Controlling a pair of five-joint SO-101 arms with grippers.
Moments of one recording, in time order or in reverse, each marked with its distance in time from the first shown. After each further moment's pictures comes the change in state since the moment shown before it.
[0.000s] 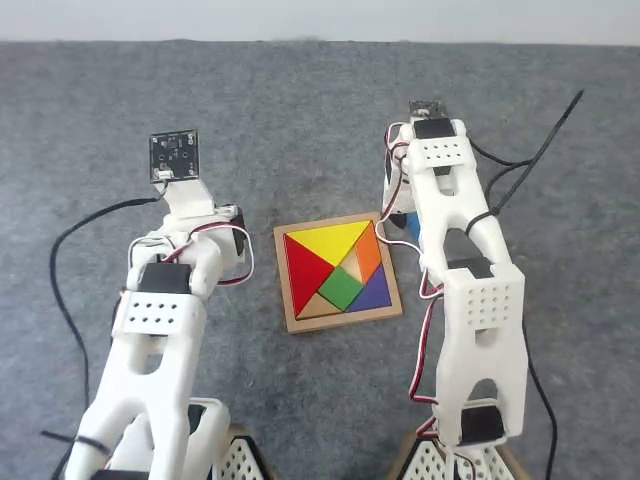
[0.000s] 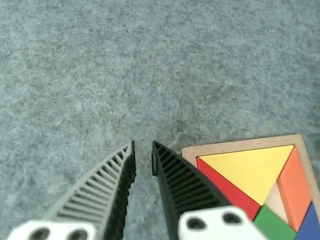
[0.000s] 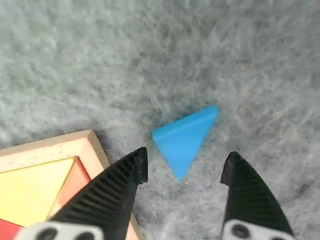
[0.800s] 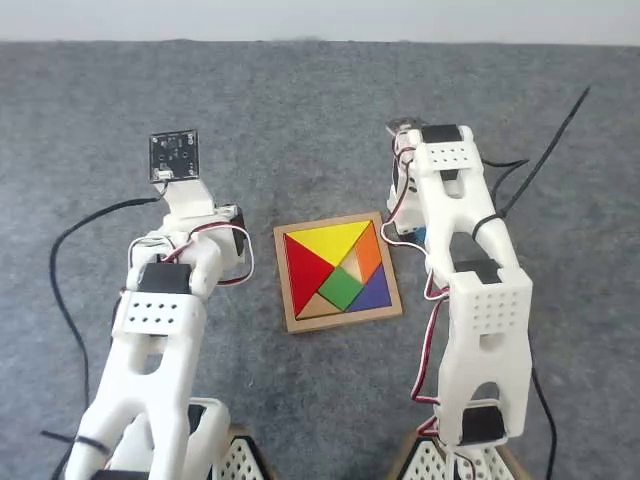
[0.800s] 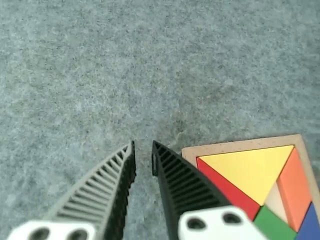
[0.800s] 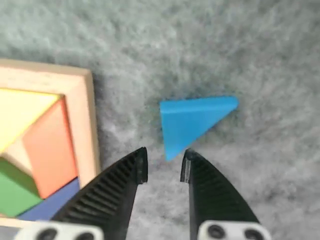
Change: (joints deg) left arm 0.0 0.0 0.0 0.0 0.0; right arm 1.1 -3.6 5.4 3.1 20.9
